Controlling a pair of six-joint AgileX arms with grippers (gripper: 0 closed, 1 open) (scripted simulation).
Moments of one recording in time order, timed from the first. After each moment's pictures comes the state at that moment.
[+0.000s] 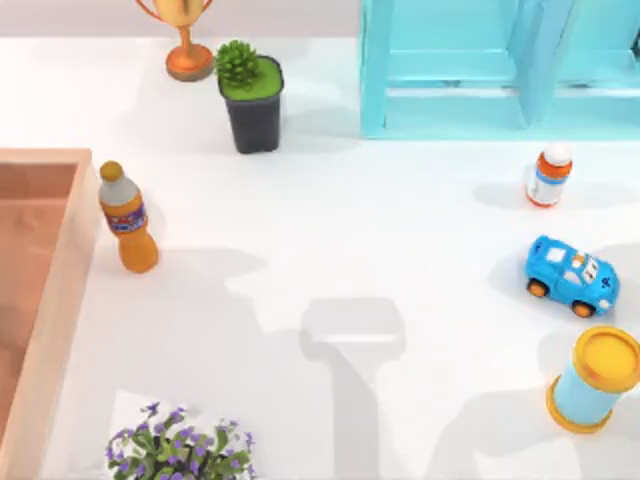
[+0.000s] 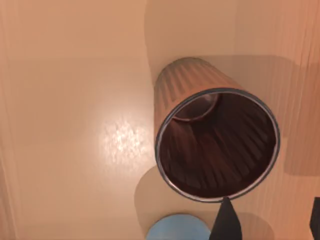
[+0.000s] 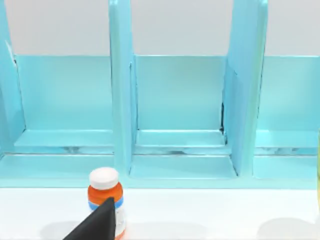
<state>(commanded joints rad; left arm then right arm) 0.27 1.80 1.43 -1.22 0.09 0.29 0.00 0.00 0.00 0.00 0.00 0.00</state>
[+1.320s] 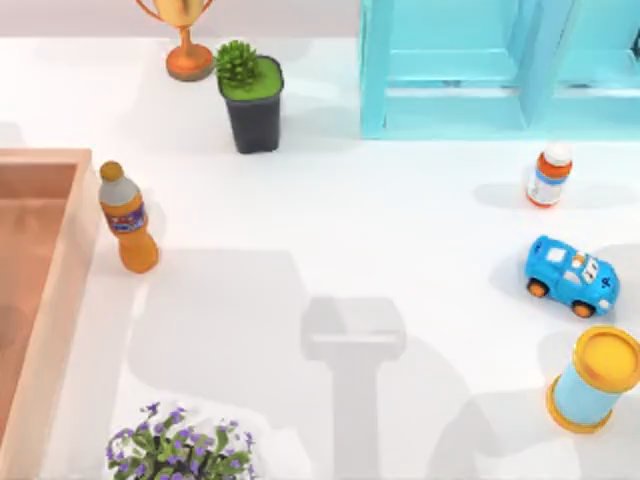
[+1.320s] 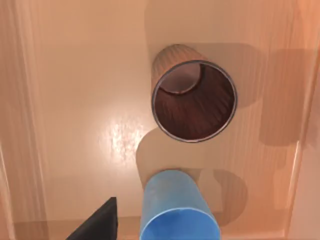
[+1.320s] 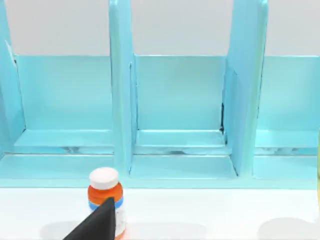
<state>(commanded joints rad) 0.26 1.82 1.72 -1.49 0.09 0.28 0.00 0.00 0.00 0.00 0.00 0.00</state>
